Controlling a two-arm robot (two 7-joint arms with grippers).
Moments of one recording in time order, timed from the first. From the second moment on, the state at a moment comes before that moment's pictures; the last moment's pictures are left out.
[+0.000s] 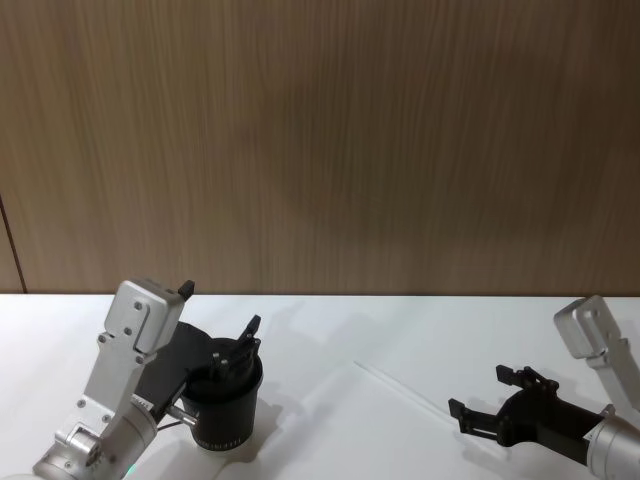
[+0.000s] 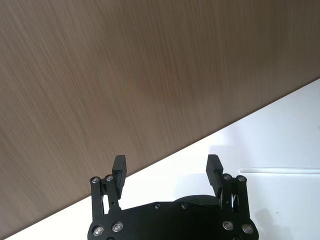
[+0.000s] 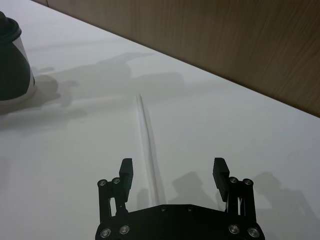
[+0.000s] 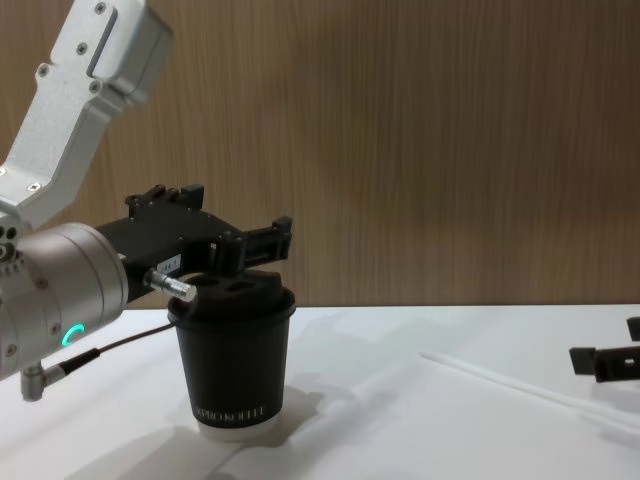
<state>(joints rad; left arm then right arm) -0.24 0.38 0.45 -1.63 -0.20 0.01 -0.01 0.23 0.57 -0.29 -1.53 0.37 0.34 0.44</state>
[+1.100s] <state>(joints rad) -0.24 0.38 0.45 -1.63 -0.20 0.01 -0.01 0.27 0.62 -0.35 -1.48 0.36 0.40 0.47</state>
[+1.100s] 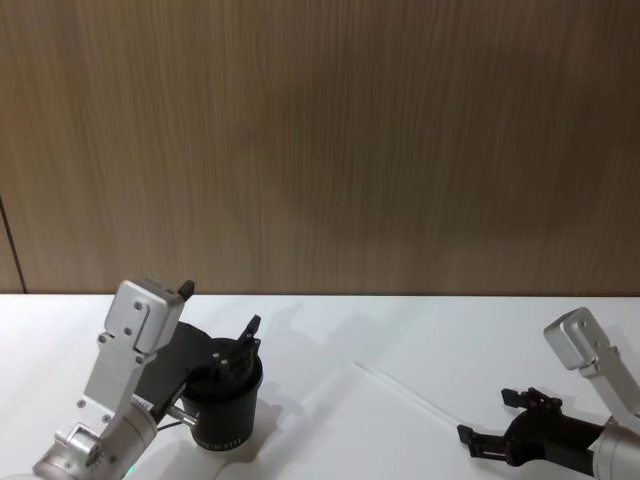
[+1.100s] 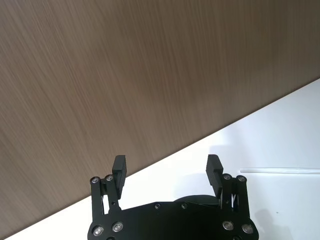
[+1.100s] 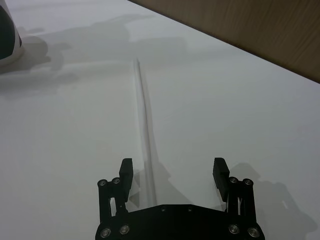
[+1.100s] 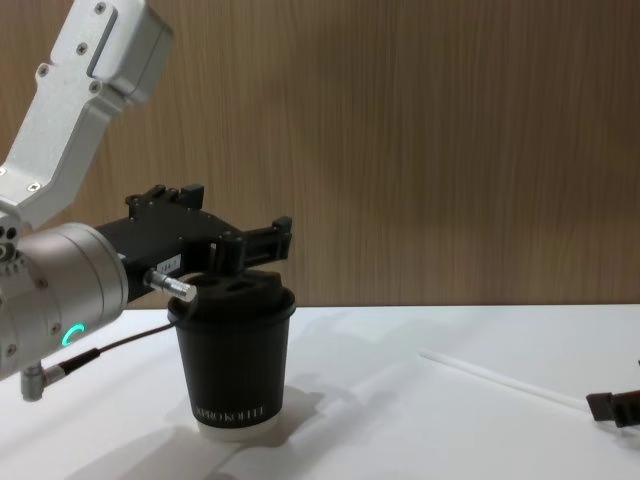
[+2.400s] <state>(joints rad) -0.24 0.38 0.45 -1.63 -0.20 0.01 -0.01 0.29 0.65 -0.40 -1.47 0.40 0.40 0.52</state>
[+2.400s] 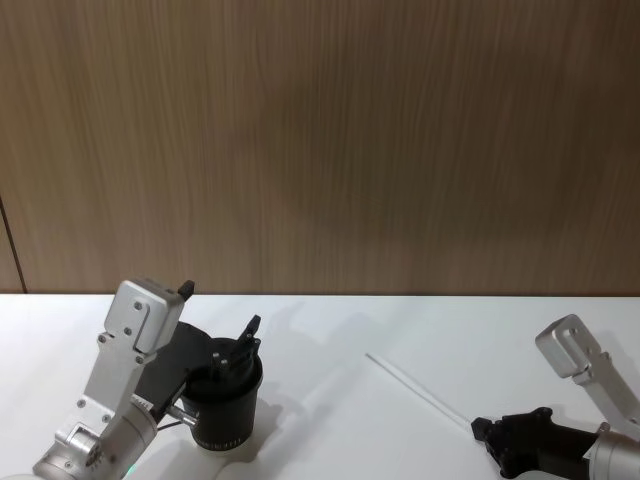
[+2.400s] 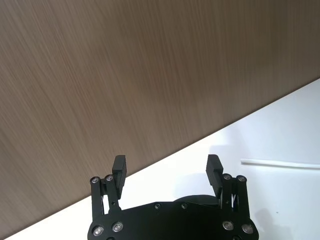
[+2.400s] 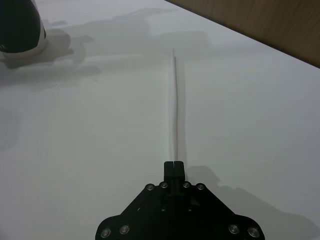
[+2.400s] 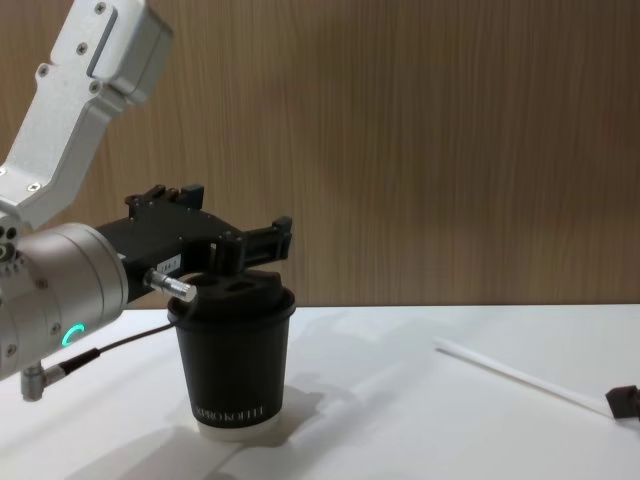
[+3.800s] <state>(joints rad) -0.24 0.38 0.45 -1.63 -0.20 0.01 -0.01 0.16 0.54 -0.28 -1.73 0.57 0.18 0.40</state>
